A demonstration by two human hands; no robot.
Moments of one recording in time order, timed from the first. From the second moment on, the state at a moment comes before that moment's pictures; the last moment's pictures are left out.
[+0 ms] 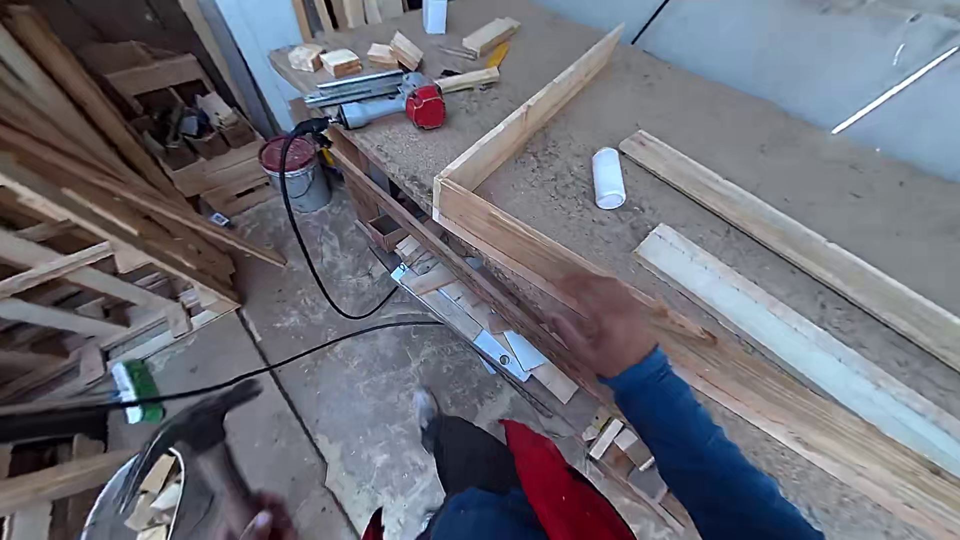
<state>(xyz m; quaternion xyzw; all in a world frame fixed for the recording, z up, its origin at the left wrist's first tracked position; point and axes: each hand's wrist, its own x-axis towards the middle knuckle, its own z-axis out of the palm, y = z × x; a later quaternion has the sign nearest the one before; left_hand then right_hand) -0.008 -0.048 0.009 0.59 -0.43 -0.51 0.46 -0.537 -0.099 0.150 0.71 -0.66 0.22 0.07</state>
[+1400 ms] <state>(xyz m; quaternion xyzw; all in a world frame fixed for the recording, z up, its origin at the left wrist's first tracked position) -0.185 -0.516 0.074 0.22 -0.51 -0.81 0.20 -0.504 -0.307 0.153 0.44 -0.90 -0.02 -0.05</state>
